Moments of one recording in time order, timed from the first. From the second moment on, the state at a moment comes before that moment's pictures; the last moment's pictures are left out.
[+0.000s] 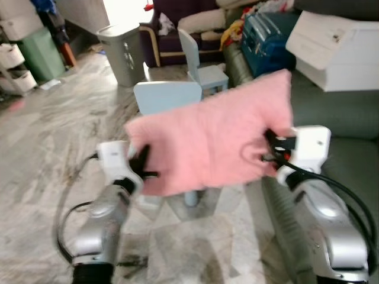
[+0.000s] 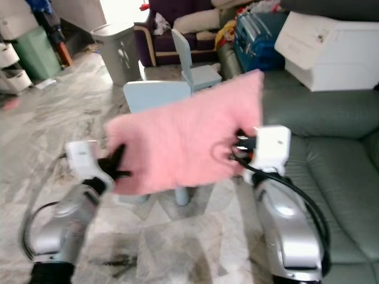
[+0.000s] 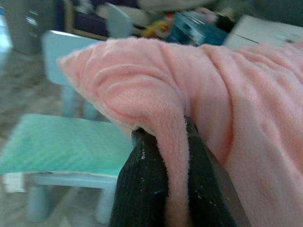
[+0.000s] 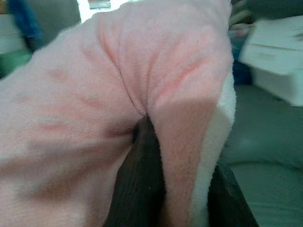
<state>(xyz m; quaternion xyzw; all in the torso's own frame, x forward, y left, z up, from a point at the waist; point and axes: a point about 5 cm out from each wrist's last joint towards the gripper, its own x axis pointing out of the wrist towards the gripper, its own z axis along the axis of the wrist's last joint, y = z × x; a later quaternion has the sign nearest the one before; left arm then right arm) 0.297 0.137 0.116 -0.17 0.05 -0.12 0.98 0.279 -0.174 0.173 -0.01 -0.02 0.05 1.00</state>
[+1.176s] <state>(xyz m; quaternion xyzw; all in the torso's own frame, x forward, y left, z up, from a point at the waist) 0.305 0.143 0.120 -0.14 0.05 -0.10 0.98 0.284 -0.169 0.177 0.00 -0.04 0.05 1.00</state>
